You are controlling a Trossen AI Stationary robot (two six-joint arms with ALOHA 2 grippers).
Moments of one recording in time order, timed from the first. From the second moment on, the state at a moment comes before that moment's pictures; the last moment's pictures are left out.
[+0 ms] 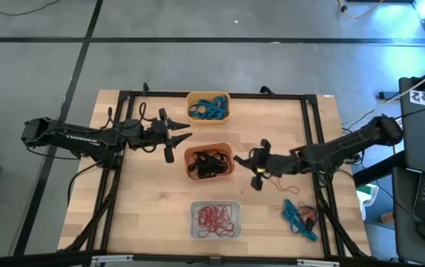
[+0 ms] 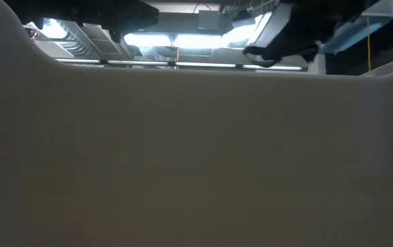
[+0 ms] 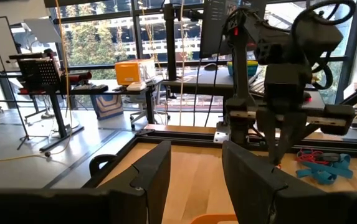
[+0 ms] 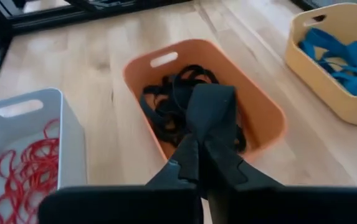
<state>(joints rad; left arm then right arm) 0.04 0.98 0.50 0.51 -0.23 0.06 0.32 1.24 0.79 -0.16 0.44 0.39</state>
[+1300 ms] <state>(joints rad) 0.04 0.98 0.50 0.51 -0.23 0.06 0.12 1.59 0.92 -0.02 0.28 0.36</state>
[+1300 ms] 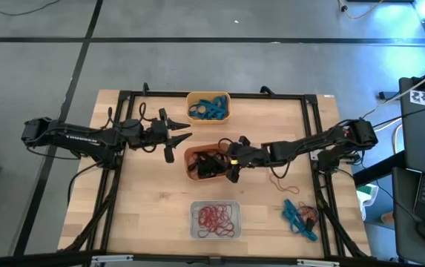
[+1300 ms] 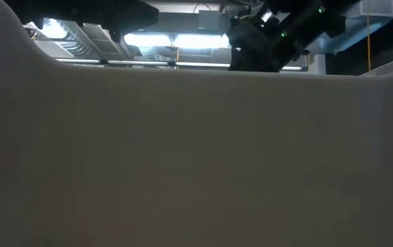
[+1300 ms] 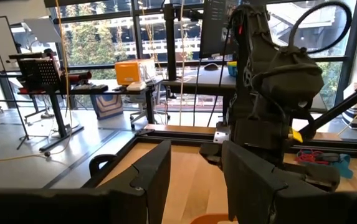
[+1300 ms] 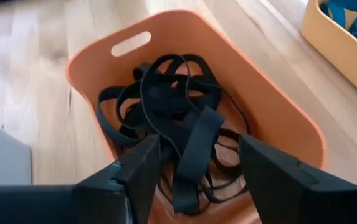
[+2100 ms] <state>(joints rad) 0.04 0.98 0.50 0.51 -0.23 0.05 0.41 1.42 1.03 -0.80 0.29 0.80</state>
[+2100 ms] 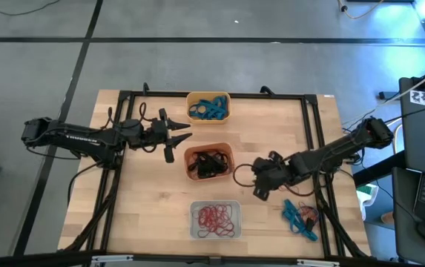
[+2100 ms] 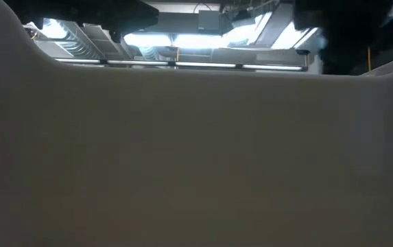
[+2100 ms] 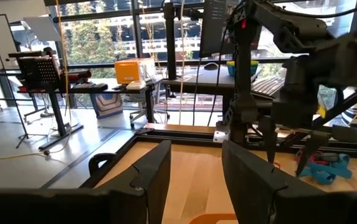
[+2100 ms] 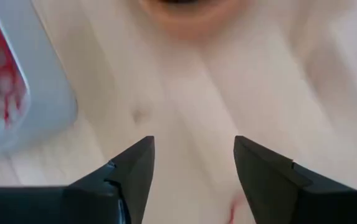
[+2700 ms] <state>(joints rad) 0.04 0.98 0.50 0.51 -0.23 0.05 0.43 1.42 0.80 -0.92 0.03 1.13</state>
